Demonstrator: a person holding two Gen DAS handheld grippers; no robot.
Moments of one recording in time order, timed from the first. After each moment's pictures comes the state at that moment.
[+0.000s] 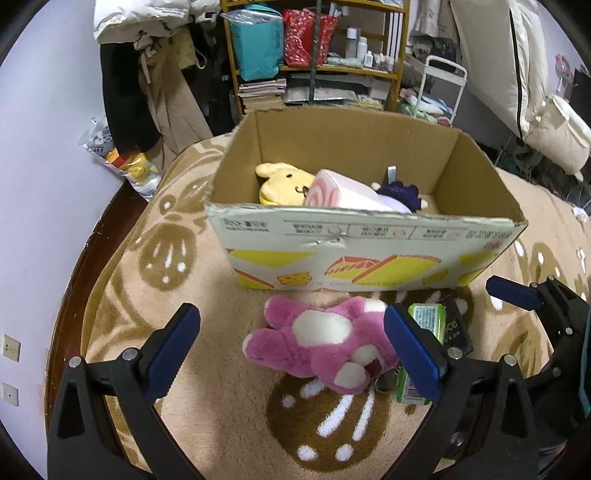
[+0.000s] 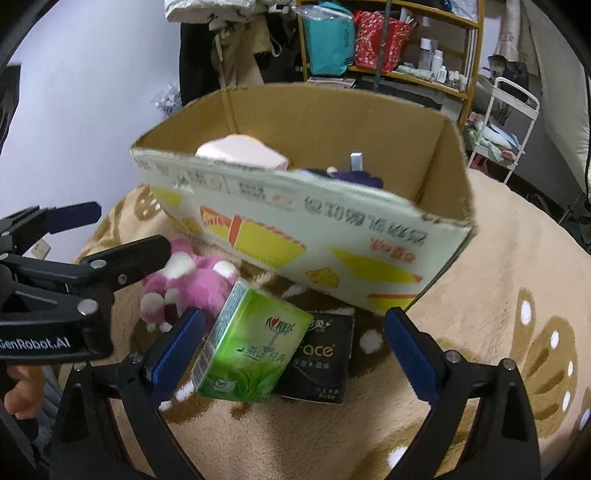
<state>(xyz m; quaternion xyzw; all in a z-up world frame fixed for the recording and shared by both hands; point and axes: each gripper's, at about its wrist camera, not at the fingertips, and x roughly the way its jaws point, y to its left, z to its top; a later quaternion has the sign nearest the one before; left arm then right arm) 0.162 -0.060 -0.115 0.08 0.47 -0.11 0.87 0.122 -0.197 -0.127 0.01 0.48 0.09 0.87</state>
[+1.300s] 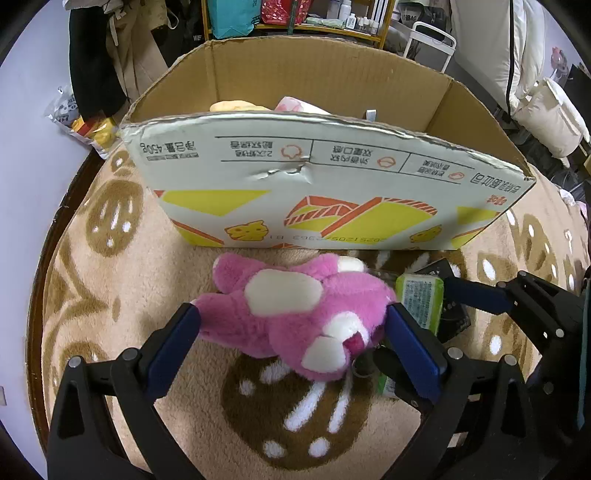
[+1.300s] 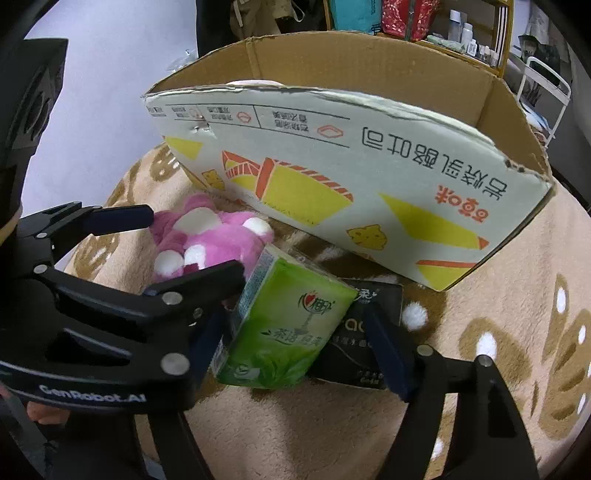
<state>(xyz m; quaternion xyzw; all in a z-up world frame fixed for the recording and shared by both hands) 0.174 -0.062 -0.159 0.06 0.53 -0.16 0.83 0.128 -0.185 -0.152 0.02 0.53 0.14 0.83</state>
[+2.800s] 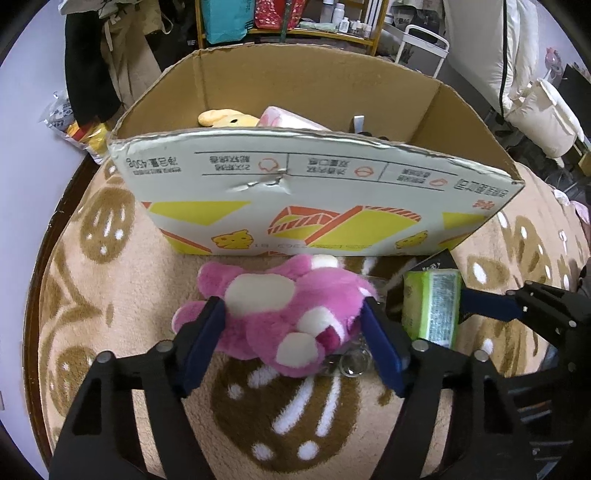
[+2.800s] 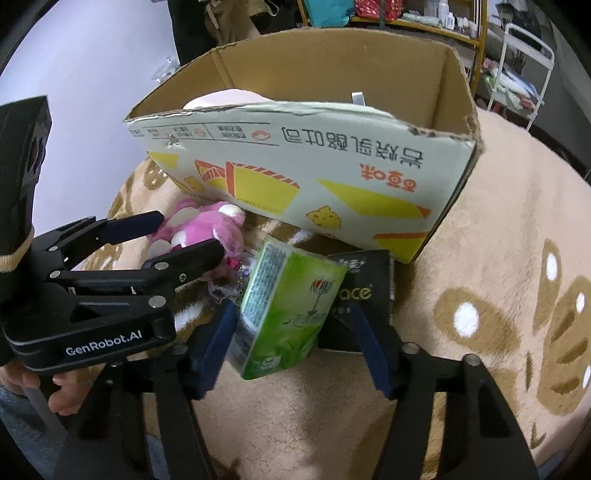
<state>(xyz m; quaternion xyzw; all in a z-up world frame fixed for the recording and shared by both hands) 0.165 -0.078 -0.147 0.06 0.53 -0.17 0.83 0.120 -0.226 -0.140 0.07 0.56 0.12 0.81</state>
